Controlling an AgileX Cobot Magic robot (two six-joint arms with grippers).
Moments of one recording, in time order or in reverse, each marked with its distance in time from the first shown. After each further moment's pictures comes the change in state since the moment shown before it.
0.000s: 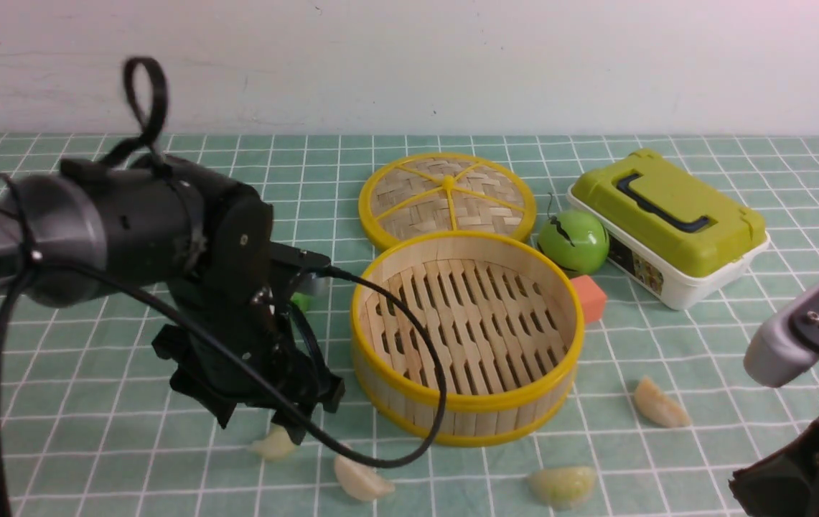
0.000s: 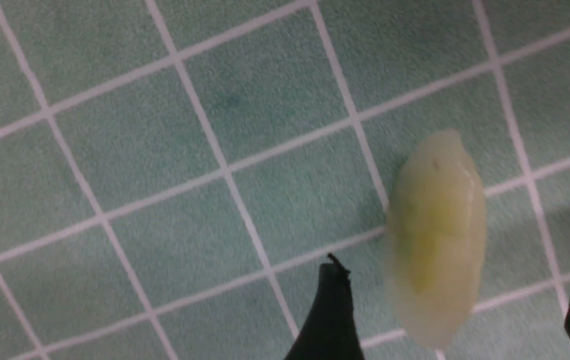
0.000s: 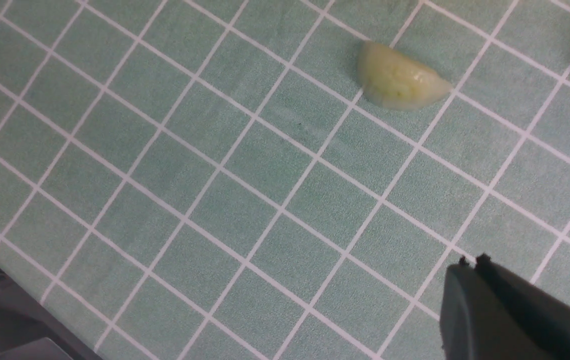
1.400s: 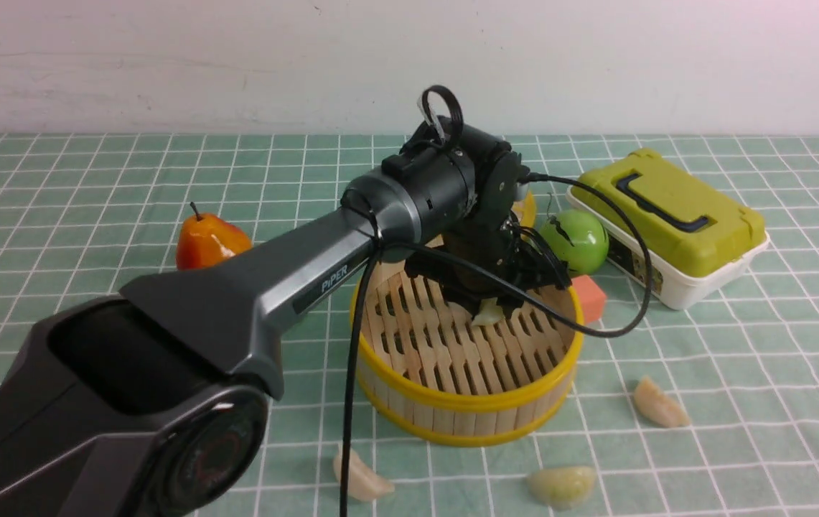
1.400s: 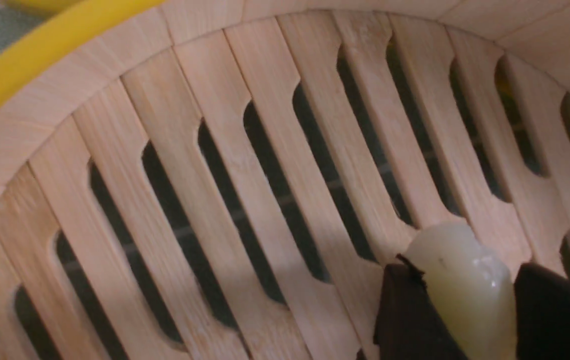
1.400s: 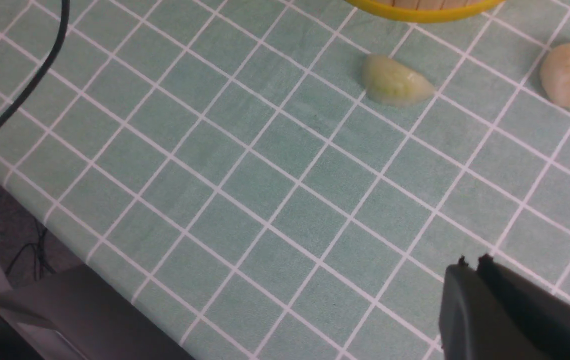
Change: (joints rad) right arm 0.000 -0.317 -0.030 -0.044 0.198 0.053; left arm -0.189 0.630 -1.071 -0.032 0.143 -0.271
